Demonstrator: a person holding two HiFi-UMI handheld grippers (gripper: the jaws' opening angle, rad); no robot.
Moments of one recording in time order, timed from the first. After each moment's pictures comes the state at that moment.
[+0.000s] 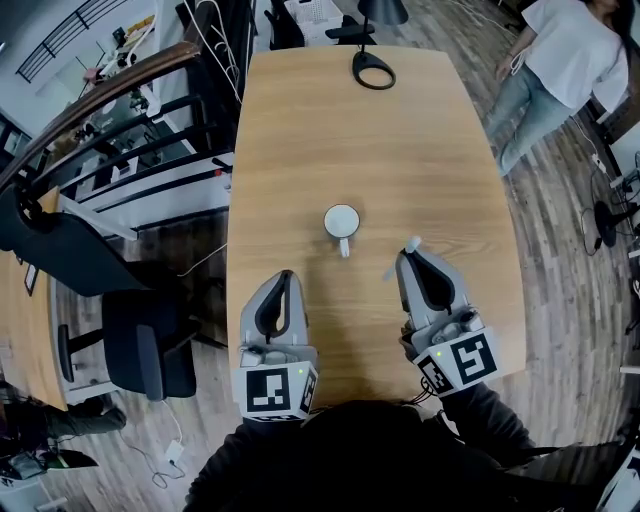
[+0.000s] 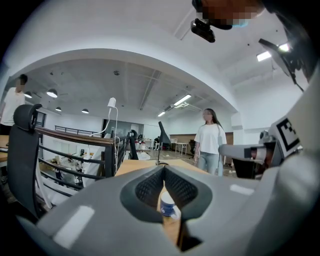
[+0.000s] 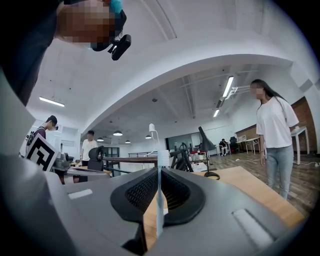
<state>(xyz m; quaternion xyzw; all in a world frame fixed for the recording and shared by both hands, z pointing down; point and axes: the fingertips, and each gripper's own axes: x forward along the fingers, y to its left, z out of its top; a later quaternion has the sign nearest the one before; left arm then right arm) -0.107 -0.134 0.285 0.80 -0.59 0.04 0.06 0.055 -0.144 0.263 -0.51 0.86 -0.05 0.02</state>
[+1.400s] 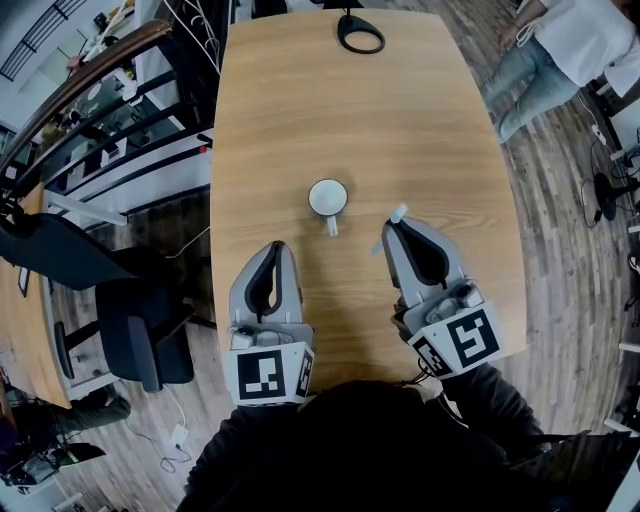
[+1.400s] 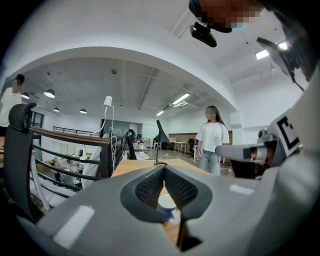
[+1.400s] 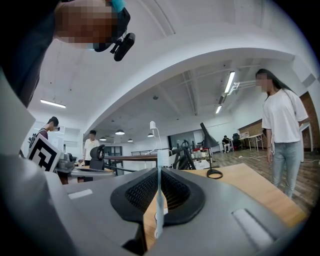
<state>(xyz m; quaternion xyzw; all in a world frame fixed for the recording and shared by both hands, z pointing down) -0.085 -0.162 0.293 0.81 -0.59 0.05 0.05 0.058 -0.169 0.276 -0.49 0.87 -0.06 0.01</state>
